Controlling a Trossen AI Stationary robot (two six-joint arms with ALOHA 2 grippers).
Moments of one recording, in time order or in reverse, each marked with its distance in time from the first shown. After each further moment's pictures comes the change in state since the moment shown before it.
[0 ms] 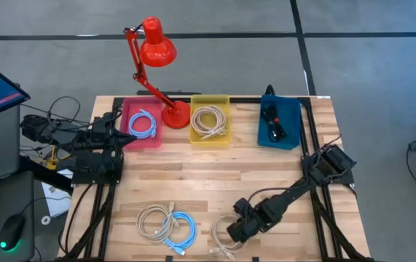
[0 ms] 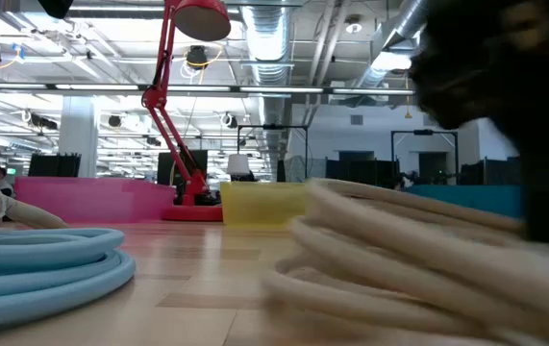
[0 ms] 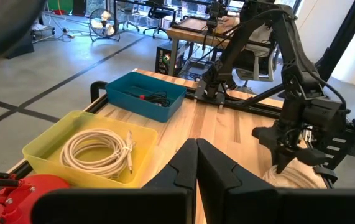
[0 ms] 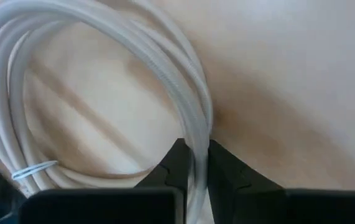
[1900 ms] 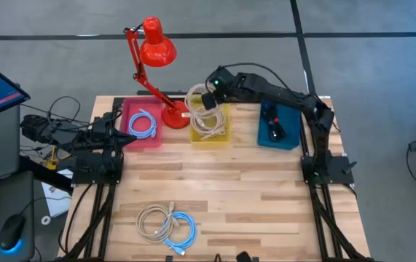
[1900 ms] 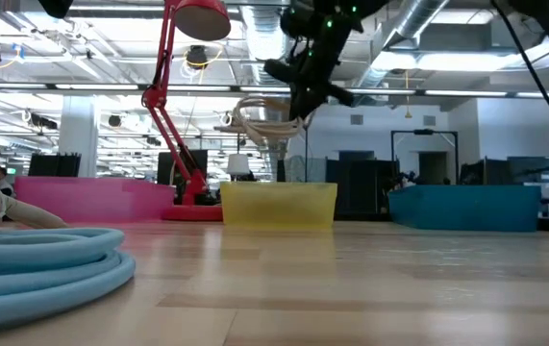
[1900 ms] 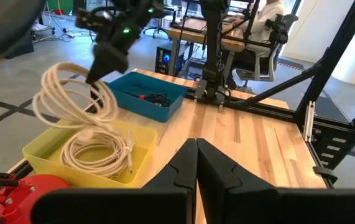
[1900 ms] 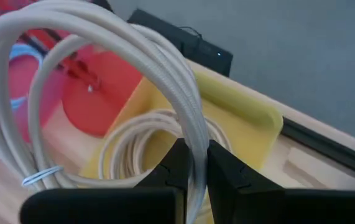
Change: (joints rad) left arm 0.000 0.000 0.000 0.000 0.000 0.000; right arm -1.064 0.009 0.683 -0.355 0.137 -1.010
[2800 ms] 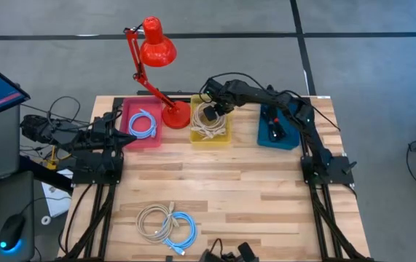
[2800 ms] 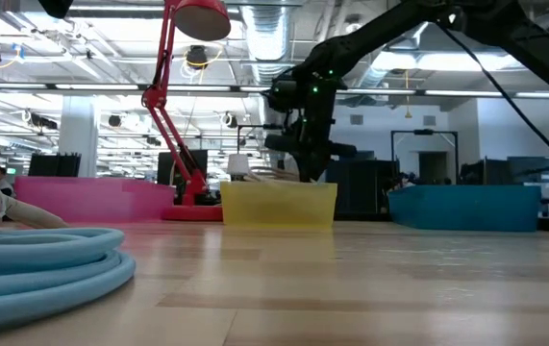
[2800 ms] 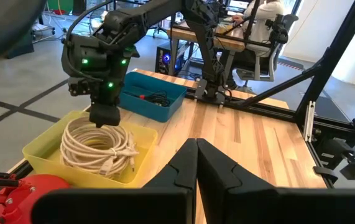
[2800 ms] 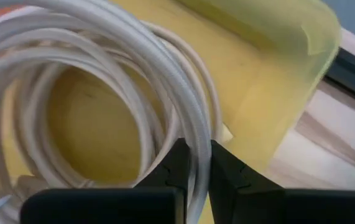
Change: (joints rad) left arm 0.000 0.000 0.000 0.000 0.000 0.000; right arm -0.079 0.251 0.001 -0.103 -0.101 -0.027
